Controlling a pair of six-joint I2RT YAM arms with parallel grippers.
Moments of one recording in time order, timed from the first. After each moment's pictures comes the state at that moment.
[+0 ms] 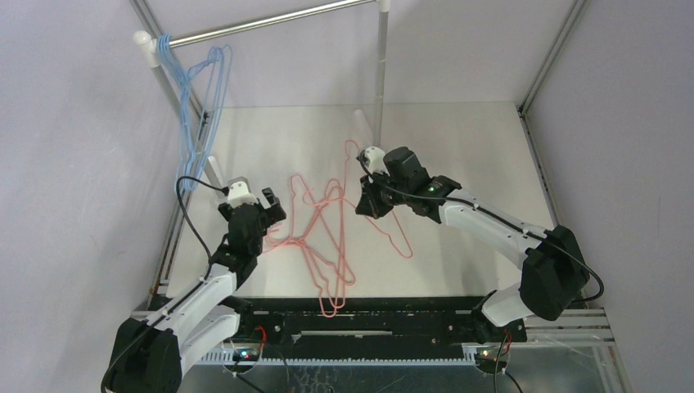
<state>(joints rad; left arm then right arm) -0.32 0.88 0.31 0.24 -0.47 -0.38 0.70 1.45 1.12 -0.37 -0.37 0.18</state>
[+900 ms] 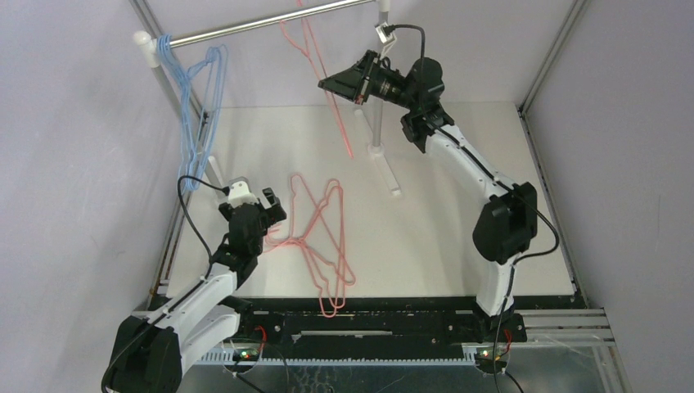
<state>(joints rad) -0.32 0.90 0.31 0.25 -0.46 -0.38 0.49 1.85 1.81 0.45 -0.79 0.89</state>
